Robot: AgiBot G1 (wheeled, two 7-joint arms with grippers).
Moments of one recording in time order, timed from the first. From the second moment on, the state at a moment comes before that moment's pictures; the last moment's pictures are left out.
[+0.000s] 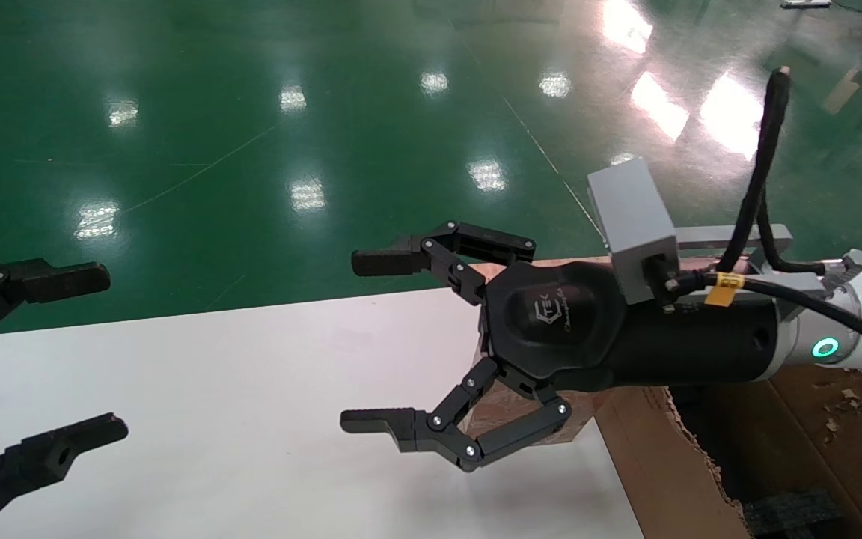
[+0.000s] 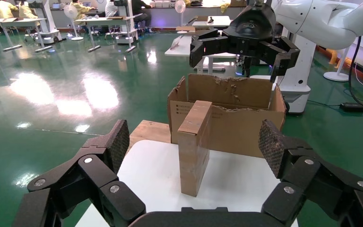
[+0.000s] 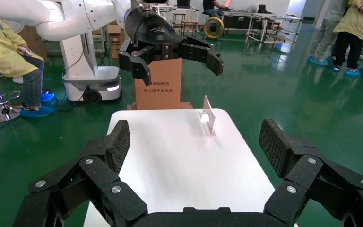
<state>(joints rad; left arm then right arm) -1.08 0.57 0.37 -1.24 0.65 1.44 -0.13 1.08 -0.61 -0.28 1.28 -0.73 -1.49 0.19</state>
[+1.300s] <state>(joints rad) -1.08 0.57 0.37 -1.24 0.65 1.44 -0.13 1.39 -0.57 -0.48 1.07 -0.90 -1.59 0.05</state>
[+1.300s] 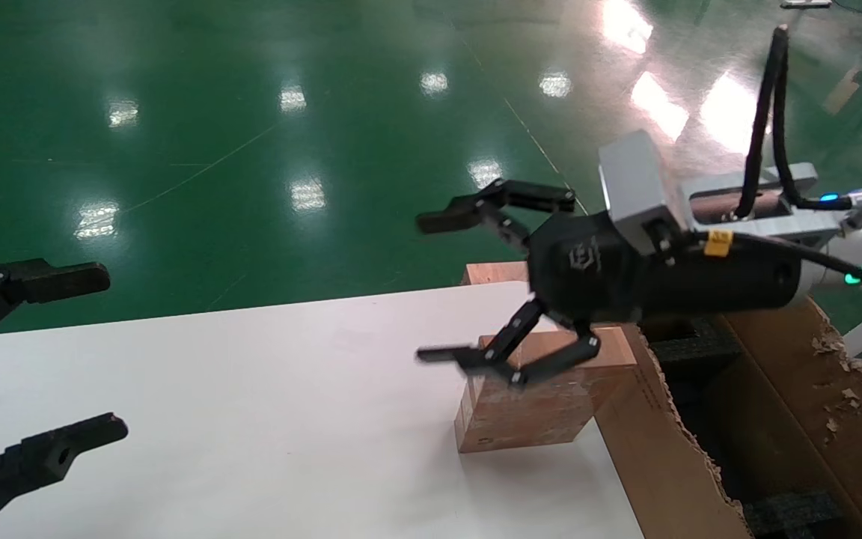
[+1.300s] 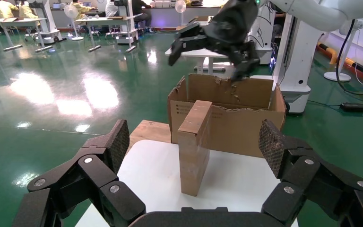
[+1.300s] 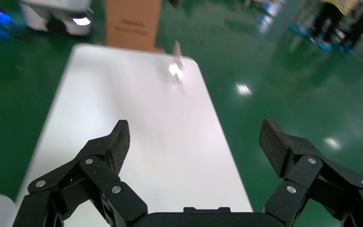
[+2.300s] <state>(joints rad) -1.08 0.57 0.37 -1.24 0.65 1.44 -0.13 1.61 -0.54 -0.92 0.68 -0.97 -1.60 -0.21</state>
